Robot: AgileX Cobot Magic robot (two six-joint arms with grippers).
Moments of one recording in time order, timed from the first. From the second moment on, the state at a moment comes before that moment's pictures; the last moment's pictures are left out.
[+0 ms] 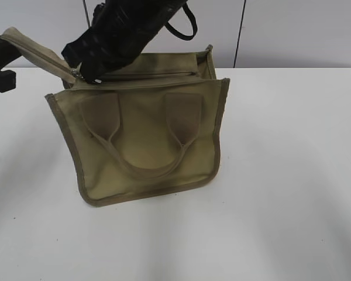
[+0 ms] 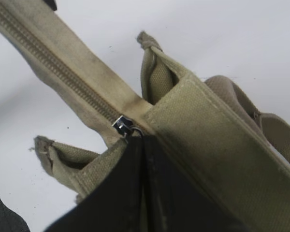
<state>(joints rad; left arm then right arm) -0.17 1.23 -0.60 0.66 -0.36 -0.37 0.68 2.09 -1.87 0.50 0.81 -0.46</state>
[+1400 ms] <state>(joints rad) -0.17 1.23 -0.60 0.64 -0.45 -0.37 0.69 2.10 -1.98 0.47 0.90 -0.53</state>
